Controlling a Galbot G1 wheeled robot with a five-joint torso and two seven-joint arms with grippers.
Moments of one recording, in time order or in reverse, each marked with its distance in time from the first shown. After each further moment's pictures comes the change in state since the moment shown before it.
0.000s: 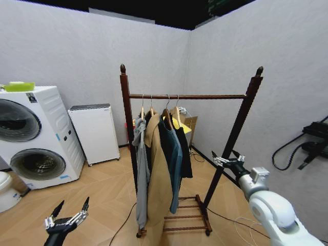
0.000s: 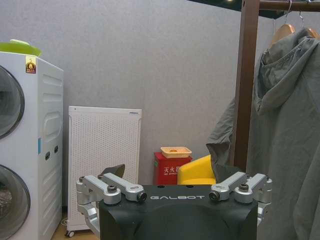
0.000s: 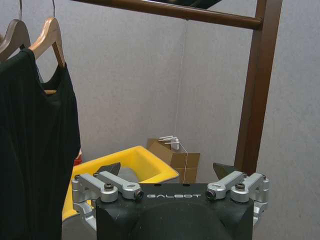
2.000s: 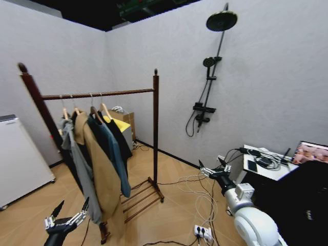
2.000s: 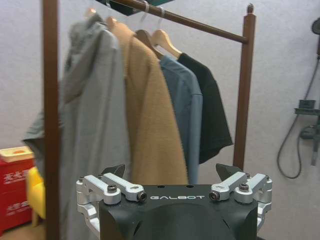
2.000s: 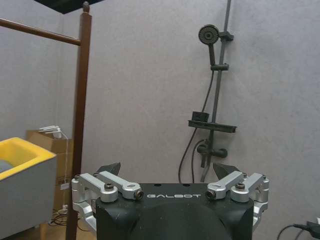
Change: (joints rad) left arm 0.000 0.000 0.000 0.000 0.000 0.000 0.000; right arm -0.006 0.104 -0.160 0.073 -0.142 0.037 -0.011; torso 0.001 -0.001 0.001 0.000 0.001
